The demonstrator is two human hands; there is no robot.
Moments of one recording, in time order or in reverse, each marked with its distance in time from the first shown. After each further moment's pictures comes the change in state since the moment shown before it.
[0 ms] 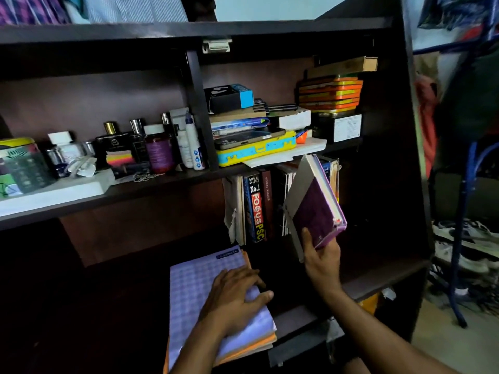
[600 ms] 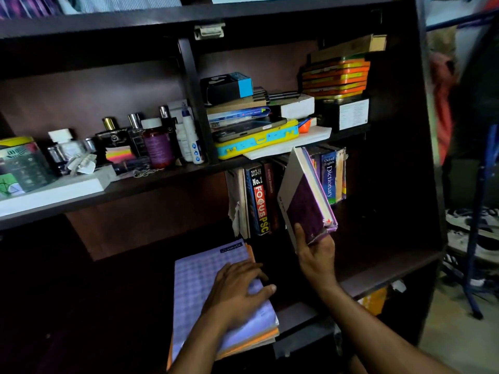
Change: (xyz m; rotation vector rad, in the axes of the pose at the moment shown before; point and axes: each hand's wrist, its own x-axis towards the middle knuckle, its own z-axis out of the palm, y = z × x) left_hand -0.002 0.004 -0.003 -0.001 -0.005 -0.001; right_hand -0.003 0.011 0.014 -0.025 -0.055 -0.130
